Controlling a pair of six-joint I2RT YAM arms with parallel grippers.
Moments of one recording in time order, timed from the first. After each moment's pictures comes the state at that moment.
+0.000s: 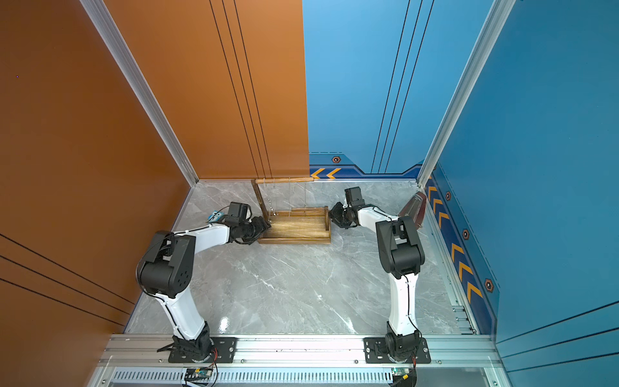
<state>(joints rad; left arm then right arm) -0.19 1.85 1.05 -0.11 0.28 -0.84 0.24 2.13 1.45 -0.21 -0.42 0.90</state>
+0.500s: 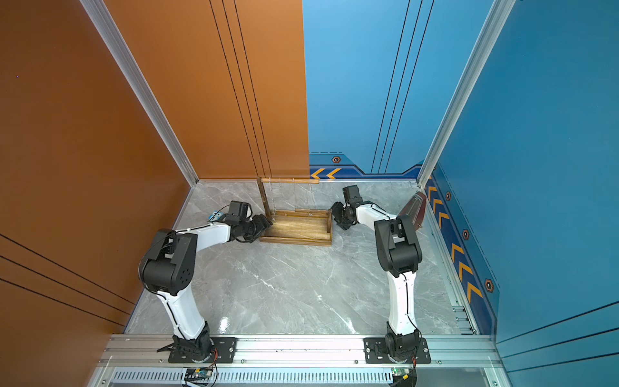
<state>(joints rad) -0.20 1.88 1.07 -0.08 0.30 -0.86 0.25 2.14 1.50 -0.33 -0.31 0.93</state>
